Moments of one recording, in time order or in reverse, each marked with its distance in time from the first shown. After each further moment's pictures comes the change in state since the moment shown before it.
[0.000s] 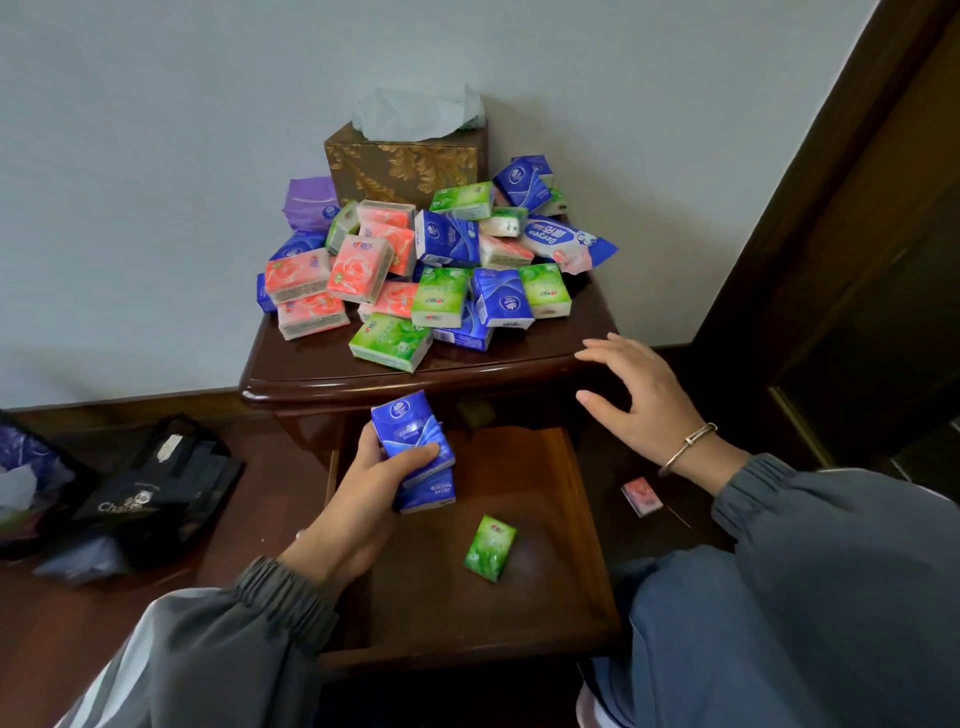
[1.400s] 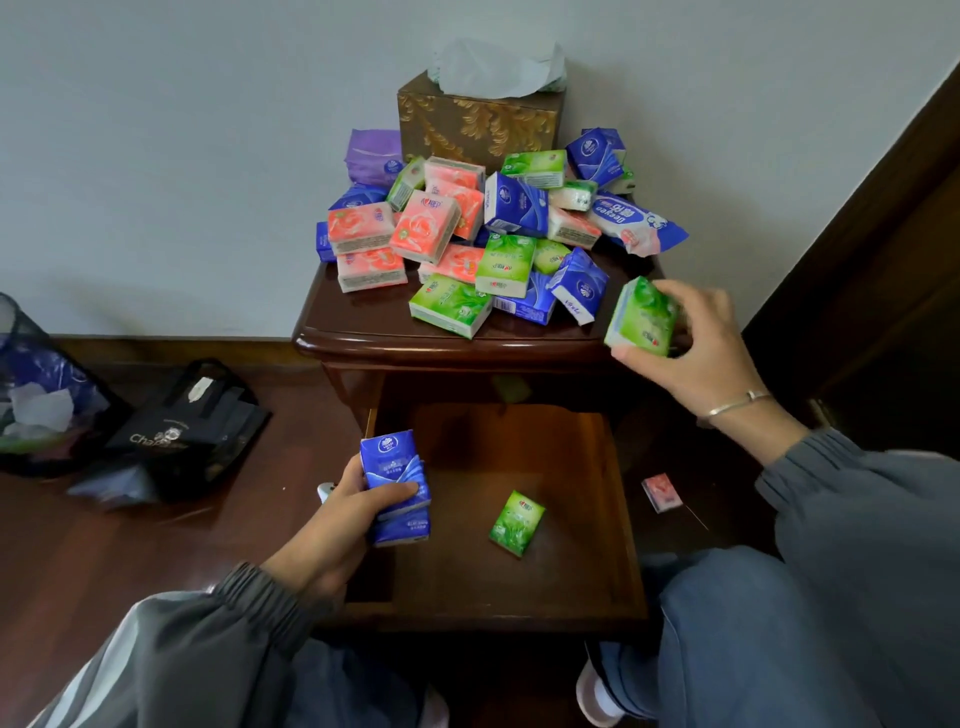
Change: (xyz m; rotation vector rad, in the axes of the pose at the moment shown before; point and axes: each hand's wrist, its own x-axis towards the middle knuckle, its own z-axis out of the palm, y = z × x) left_hand -0.027 -0.041 -0.080 -0.001 0.096 -0.157; right_hand 0.030 -0.024 0.002 0.155 0.071 0.219
